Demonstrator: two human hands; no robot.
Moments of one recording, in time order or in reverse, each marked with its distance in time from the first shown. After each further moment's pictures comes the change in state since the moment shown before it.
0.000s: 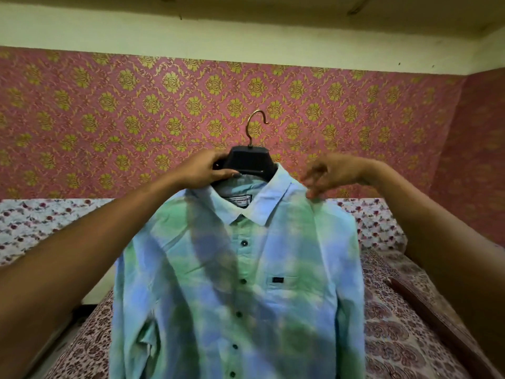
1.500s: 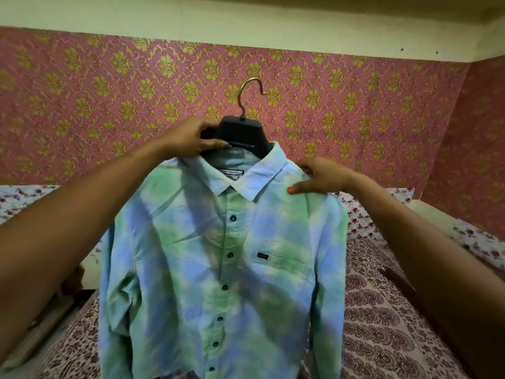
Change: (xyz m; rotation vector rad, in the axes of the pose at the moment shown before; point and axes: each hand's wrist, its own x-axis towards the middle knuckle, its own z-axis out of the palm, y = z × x) left_hand 0.002 0.013 -0.021 0.003 0.055 -0.031; right_hand 0.010 0.018 0.039 0.024 0.151 -0.093
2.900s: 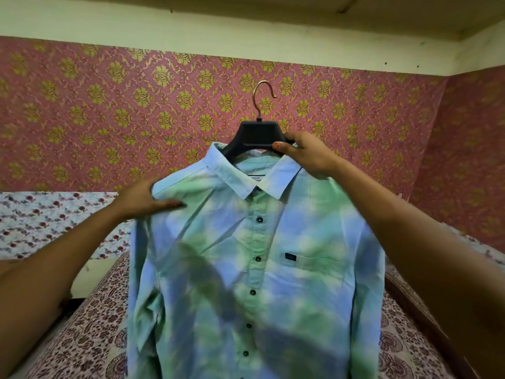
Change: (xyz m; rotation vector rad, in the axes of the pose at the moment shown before) left_hand -0.085 -0.087 0.036 -0.051 0.095 -0.314; right_hand -0.005 -0.045 -0.027 0.089 0.313 -0.151
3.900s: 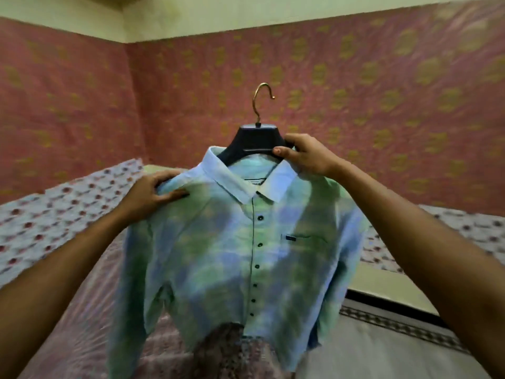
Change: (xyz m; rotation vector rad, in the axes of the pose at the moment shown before) left_hand -0.092 0.354 0.219 -0.696 -0.623 1.033; right_hand -0.421 -0.076 -0.218 -0.540 0.376 0.901
